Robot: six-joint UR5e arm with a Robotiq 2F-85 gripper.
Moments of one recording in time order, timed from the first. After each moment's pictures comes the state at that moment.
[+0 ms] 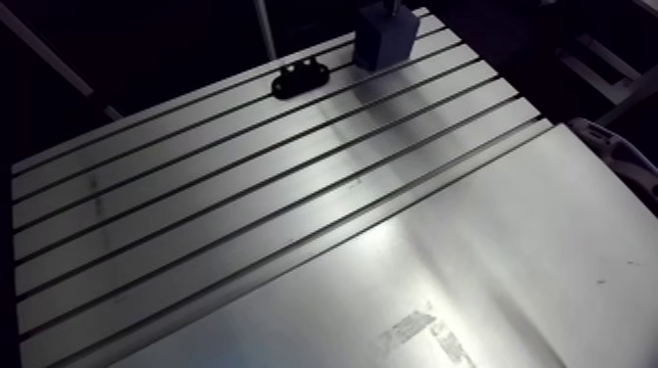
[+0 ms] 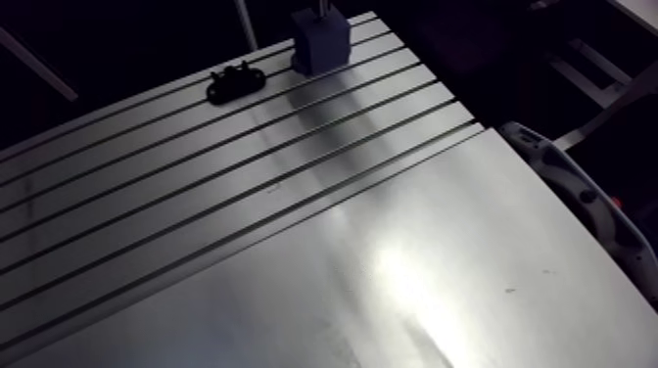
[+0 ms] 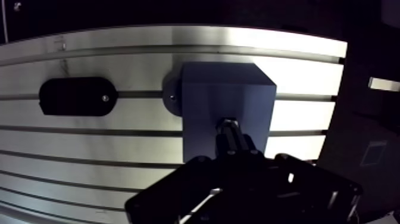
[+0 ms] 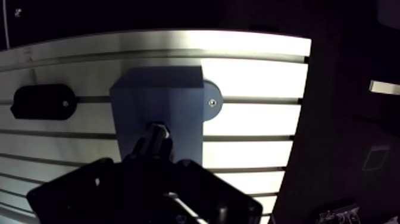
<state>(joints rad) -0.51 -0.90 1.30 -1.89 -1.62 -2.10</state>
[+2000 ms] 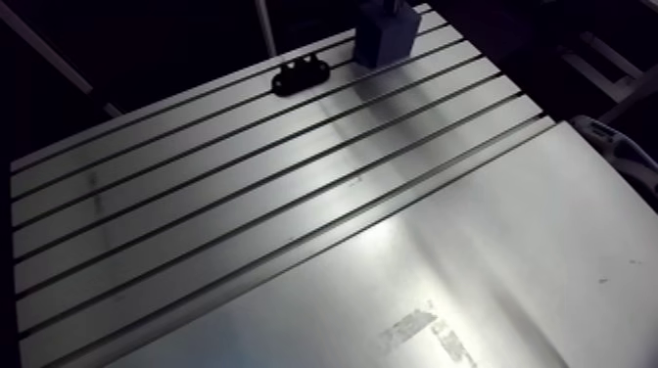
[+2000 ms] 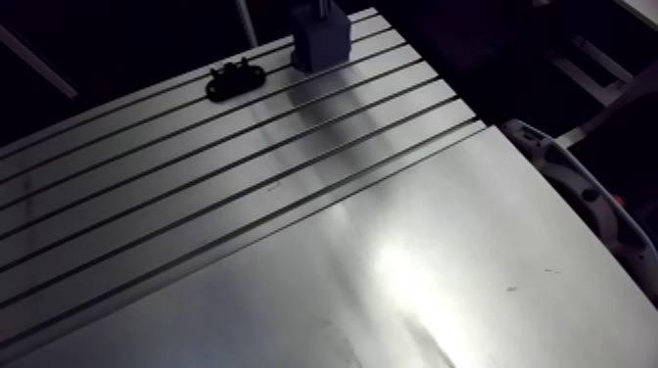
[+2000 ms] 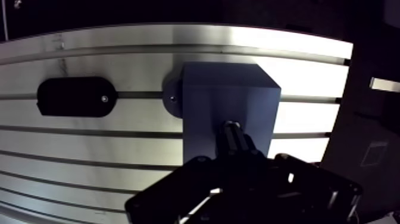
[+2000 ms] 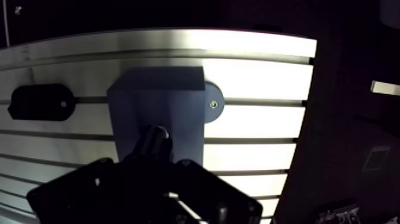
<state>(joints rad) -0.51 -0.89 1.30 -1.90 -1.63 -2.11</state>
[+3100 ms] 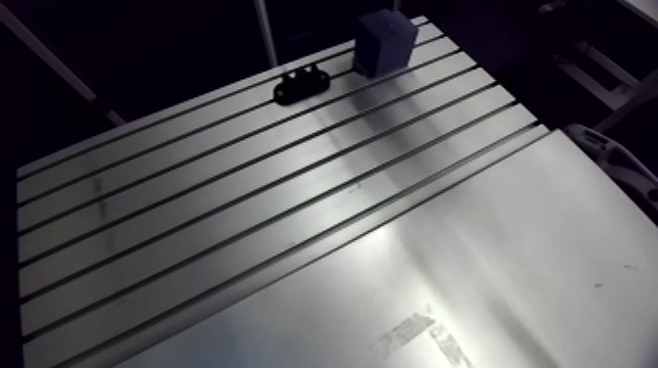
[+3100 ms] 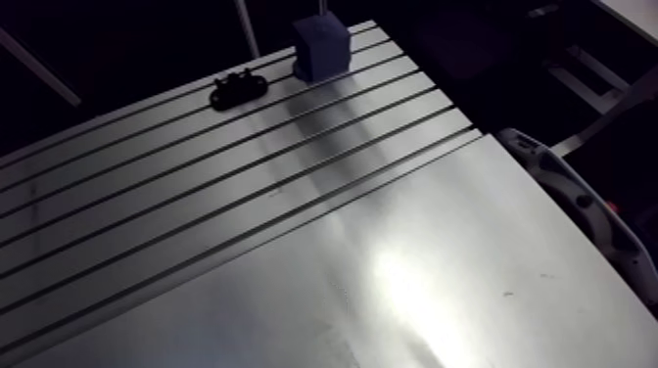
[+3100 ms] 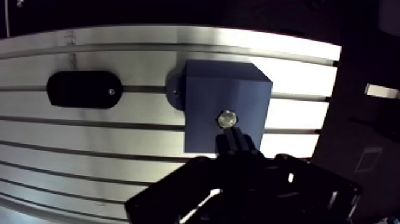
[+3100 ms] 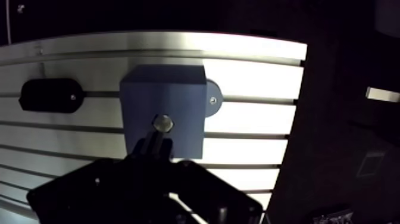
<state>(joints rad) -0.51 -0.92 1.29 -1.87 -1.62 -2.14</state>
